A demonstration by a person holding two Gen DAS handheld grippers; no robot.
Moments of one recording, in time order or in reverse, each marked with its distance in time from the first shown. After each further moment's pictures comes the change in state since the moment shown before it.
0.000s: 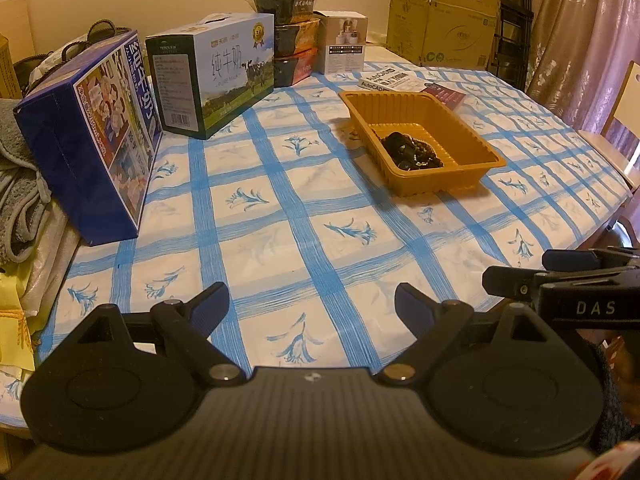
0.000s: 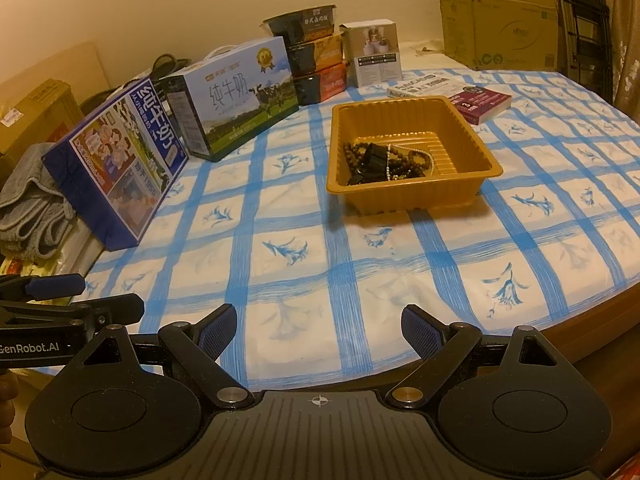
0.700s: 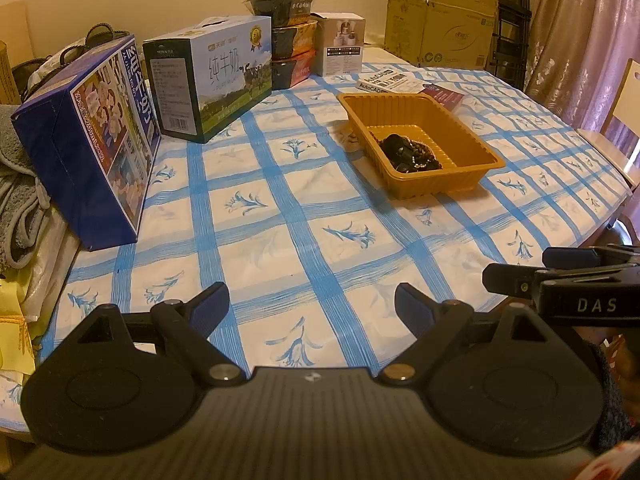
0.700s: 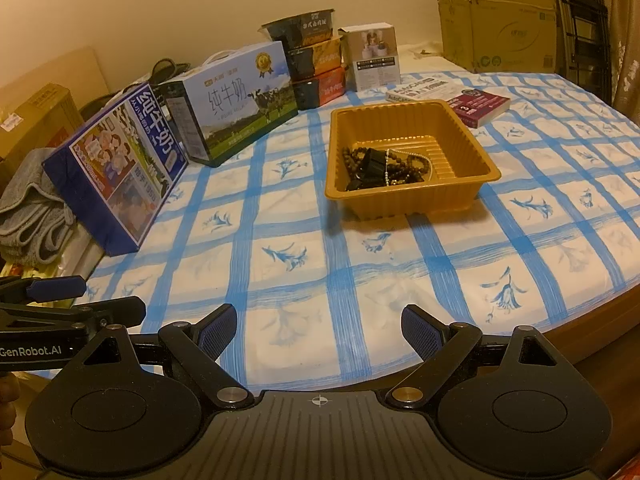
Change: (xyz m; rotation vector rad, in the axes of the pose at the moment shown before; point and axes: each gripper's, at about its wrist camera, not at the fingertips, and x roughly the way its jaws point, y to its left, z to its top) left arm 0.001 -0.002 0.003 0.007 -0.001 -0.002; right arm -0.001 -0.001 0.004 0.004 -0.005 0.002
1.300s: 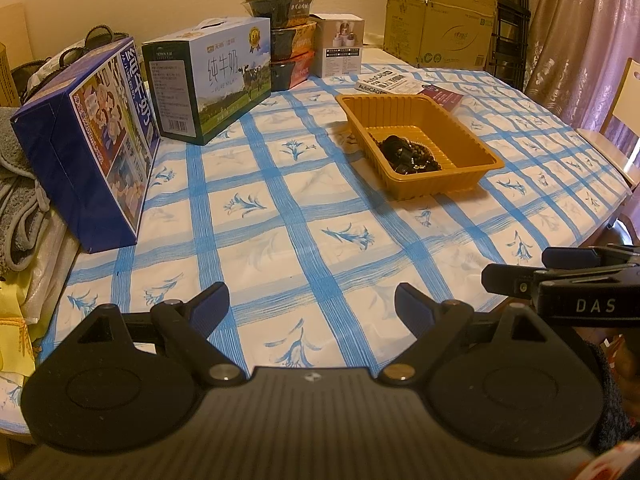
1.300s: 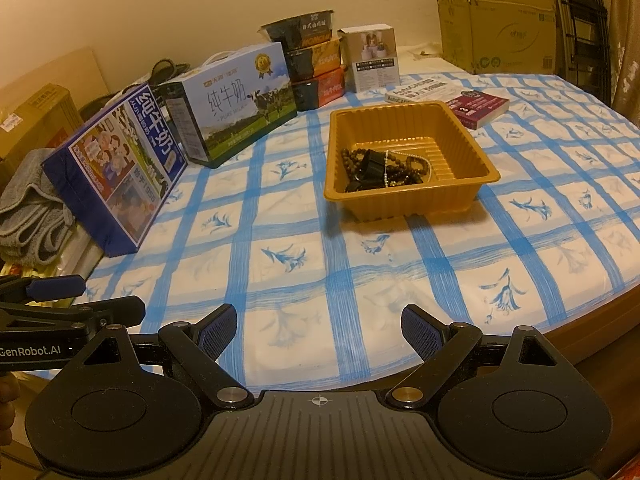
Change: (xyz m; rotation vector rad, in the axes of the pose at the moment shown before) left arm 0.000 -0.001 0.001 0.001 -0.002 0.001; right arm -0.001 0.000 0.001 -0.001 -0.004 -0.001
